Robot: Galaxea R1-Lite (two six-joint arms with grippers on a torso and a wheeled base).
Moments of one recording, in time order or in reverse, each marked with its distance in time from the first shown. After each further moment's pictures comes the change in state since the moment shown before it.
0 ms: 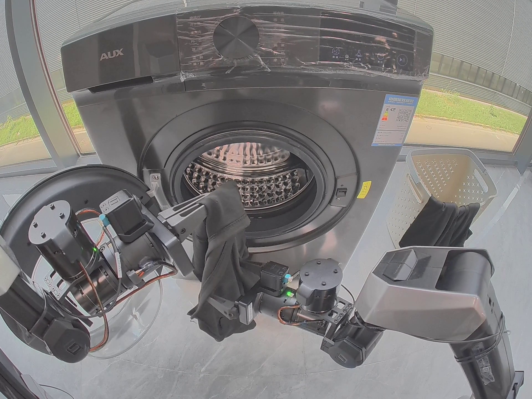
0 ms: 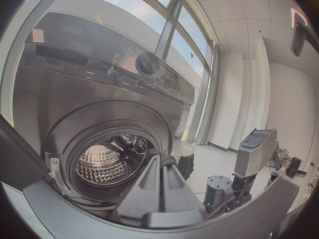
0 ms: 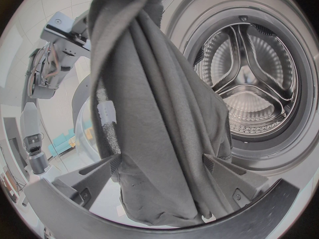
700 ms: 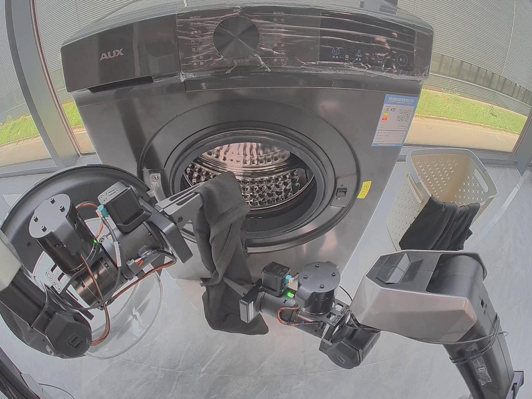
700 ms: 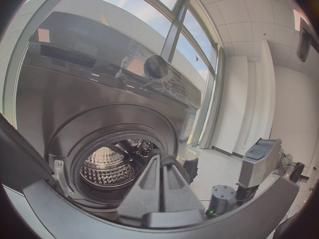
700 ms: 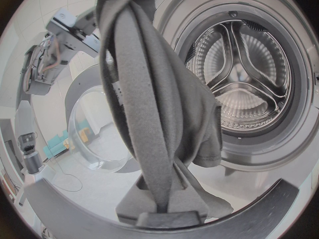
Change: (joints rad) left arm 0.017 0.010 -0.033 -0.001 0.035 -0.031; right arm -0.008 0.041 -0.027 -0.018 -0.053 0.008
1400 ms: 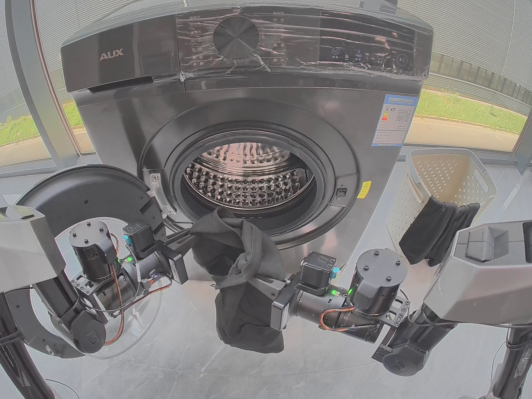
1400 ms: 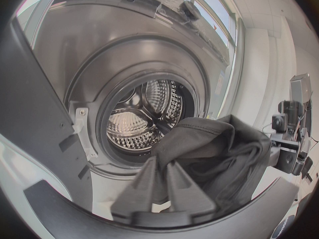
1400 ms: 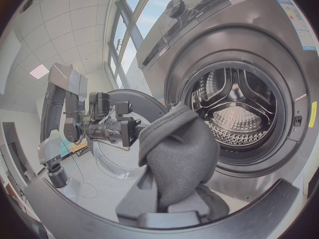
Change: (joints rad) left arm 0.134 0.232 0.049 0.001 0.027 0.094; right arm 0.027 -0.357 0.372 -0.032 0.001 0.018
